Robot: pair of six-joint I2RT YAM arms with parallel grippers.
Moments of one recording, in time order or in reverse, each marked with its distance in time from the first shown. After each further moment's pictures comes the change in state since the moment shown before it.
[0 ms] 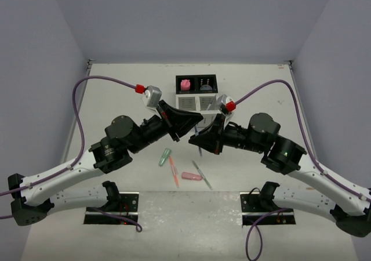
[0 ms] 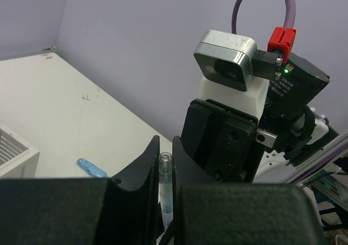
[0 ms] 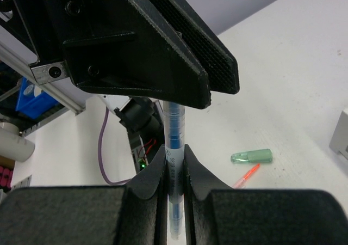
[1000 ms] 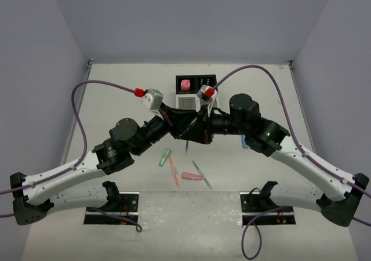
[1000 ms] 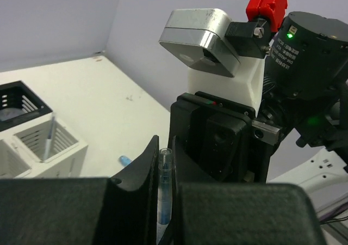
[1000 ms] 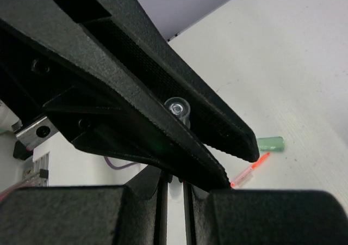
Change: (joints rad) left arm -0.017 -0.003 -0.063 0.038 -0.144 0.085; right arm -0.100 0.224 0.152 -0.109 -0.214 -0.017
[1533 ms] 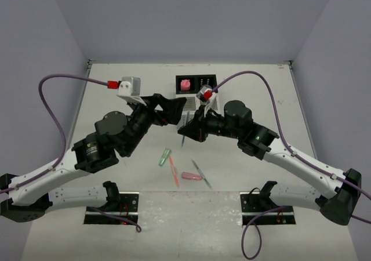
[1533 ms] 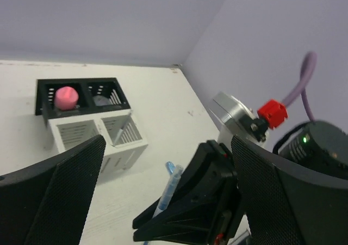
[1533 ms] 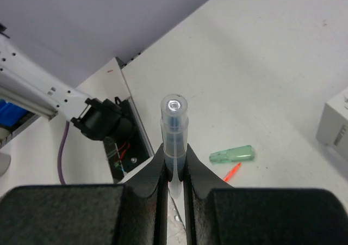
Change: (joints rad) left arm -0.052 -0.007 0.258 -0.382 -0.436 -0.024; right arm 0.009 0.014 -0.163 0.249 0.144 0.028
